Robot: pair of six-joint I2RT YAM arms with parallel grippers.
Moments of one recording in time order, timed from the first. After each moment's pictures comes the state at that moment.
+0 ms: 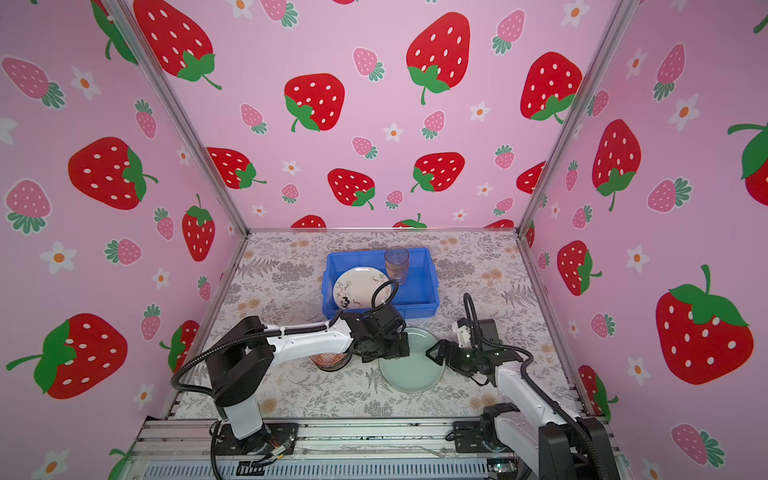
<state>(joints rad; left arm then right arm) -0.99 1.82 1.17 -0.50 0.06 -1.04 0.26 1.01 0.33 -0.36 -0.62 0.48</state>
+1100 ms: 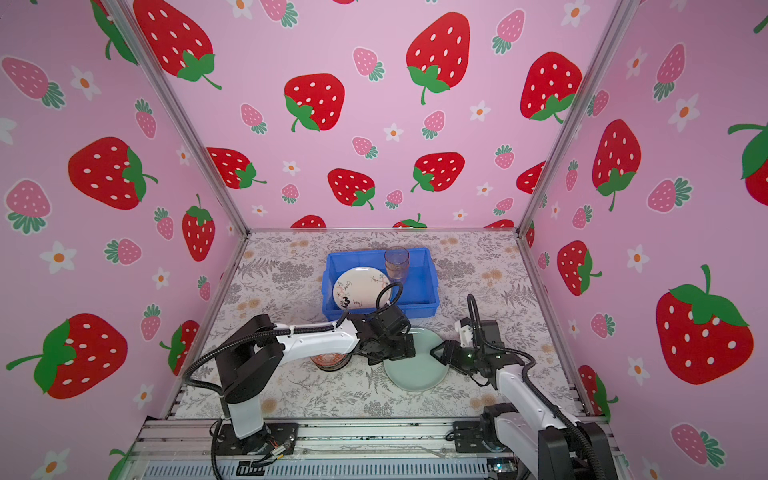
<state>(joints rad) -1.01 1.88 1.20 -0.46 0.11 -1.09 0.25 0.98 0.30 -0.30 -0.63 0.54</state>
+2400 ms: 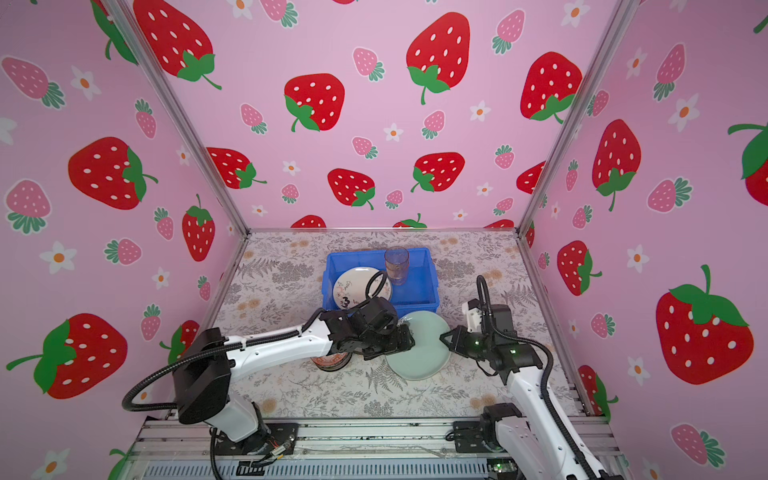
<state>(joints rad) -1.01 1.60 1.15 -0.48 0.12 -1.09 0.24 0.82 0.60 -0.65 -0.58 0.50</state>
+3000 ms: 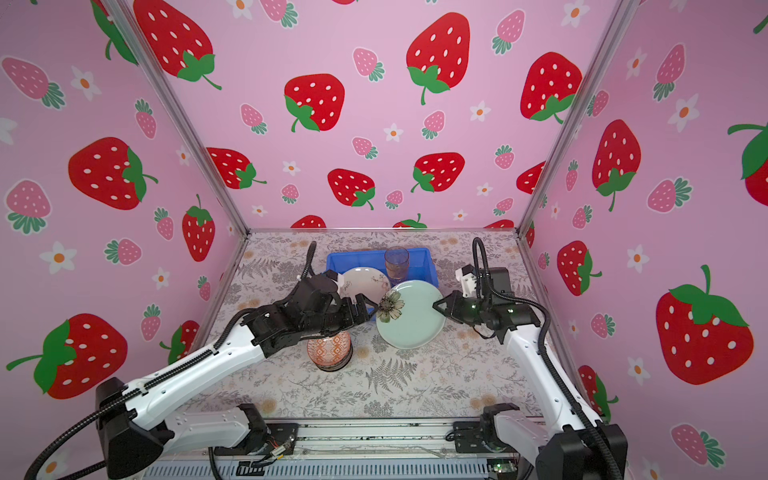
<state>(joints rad) -0.76 1.18 1.09 -0.58 0.06 -0.99 0.26 1.11 0.92 -0.62 -0.65 0.53</state>
